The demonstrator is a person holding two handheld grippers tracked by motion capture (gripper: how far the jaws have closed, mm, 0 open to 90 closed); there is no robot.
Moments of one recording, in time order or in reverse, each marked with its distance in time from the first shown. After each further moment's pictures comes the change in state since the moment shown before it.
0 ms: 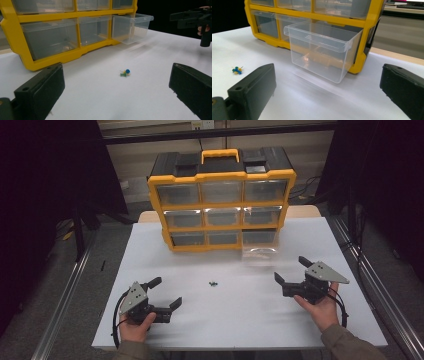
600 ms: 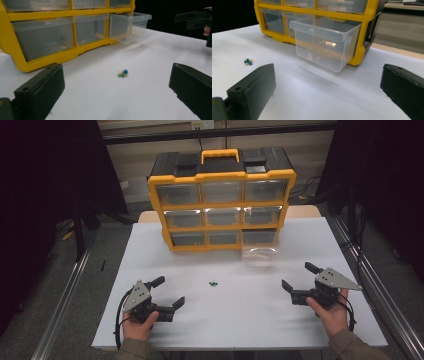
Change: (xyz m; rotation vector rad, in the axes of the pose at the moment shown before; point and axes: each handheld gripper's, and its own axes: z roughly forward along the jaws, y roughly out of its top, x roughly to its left) left arm -0.001 -0.001 0.010 -0.007 -0.021 -0.016; right arm -0.008 -0.008 -0.024 0.012 0.041 0.010
